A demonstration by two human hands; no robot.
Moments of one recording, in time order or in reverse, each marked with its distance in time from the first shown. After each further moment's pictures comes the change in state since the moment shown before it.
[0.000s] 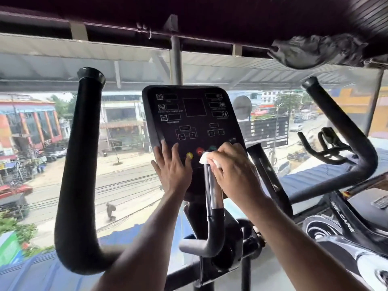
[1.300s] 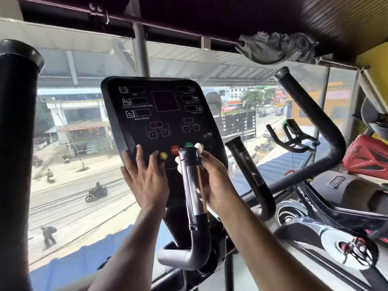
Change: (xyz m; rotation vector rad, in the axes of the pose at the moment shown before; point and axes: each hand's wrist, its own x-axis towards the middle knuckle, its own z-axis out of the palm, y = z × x) left_hand -0.013 -0.010 0.021 0.100 0.154 0.065; right_hand -0.006 -0.002 0.037 1.621 0.108 1.115
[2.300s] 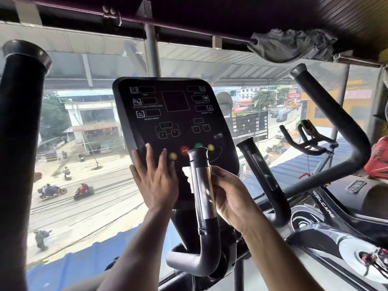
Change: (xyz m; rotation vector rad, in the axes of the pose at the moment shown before) left_hand 0.000 -0.005 0.005 0.068 -0.002 0.036; right_hand -0.010 0.004 -0.031 -0.108 -0.161 0.052
